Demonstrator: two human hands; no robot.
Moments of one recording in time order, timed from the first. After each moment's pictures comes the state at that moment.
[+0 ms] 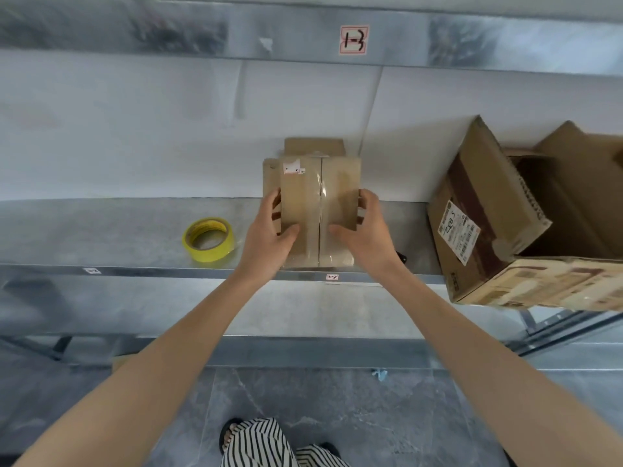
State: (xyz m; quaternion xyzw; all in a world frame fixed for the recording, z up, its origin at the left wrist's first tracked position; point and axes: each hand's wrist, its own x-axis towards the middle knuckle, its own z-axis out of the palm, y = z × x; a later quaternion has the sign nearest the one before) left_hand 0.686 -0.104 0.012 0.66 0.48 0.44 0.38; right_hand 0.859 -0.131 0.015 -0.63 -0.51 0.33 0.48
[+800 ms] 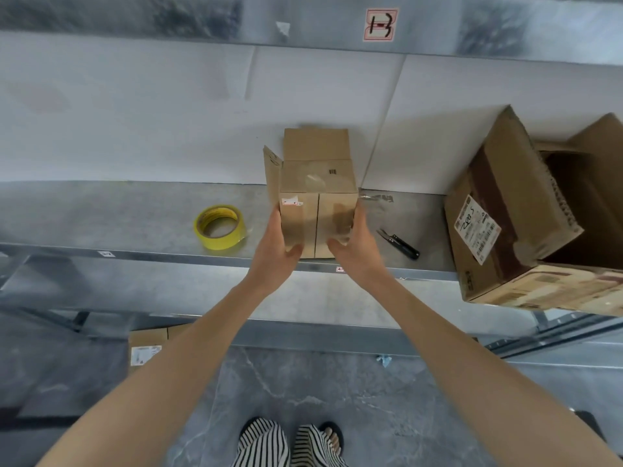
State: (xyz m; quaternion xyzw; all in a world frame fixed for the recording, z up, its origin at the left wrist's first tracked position) left_hand 0.678 -0.103 -0.029 0.68 0.51 0.37 0.37; right_hand 0.835 -0.127 -0.023 -0.65 -0.55 0.34 0.41
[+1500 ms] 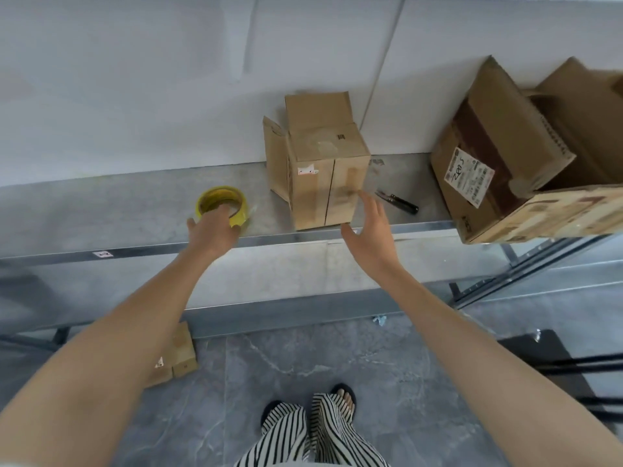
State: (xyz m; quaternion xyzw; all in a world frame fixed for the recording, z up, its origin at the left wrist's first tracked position) left_hand 0.553 -0.048 -0.053 0.75 0.64 0.05 0.17; right_hand 0.794 -0.180 -0.026 -0.74 -0.51 0.19 0.38
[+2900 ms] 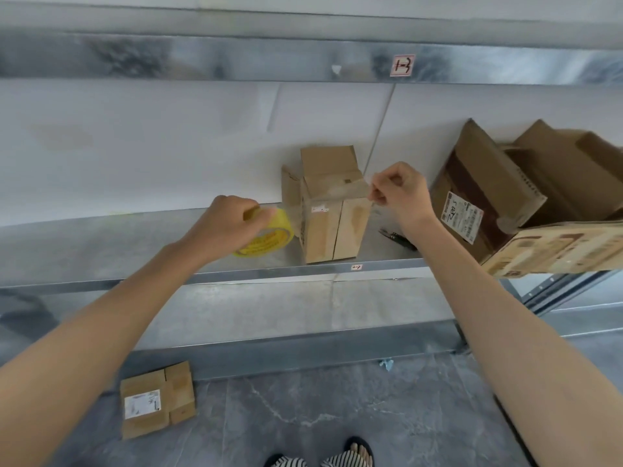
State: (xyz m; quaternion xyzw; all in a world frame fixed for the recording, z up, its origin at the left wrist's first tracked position) left_hand 0.547 -0.090 0.081 0.82 0.45 0.25 0.25; right_hand 0.823 -0.143 0.088 -0.63 -0.45 0.26 0.58
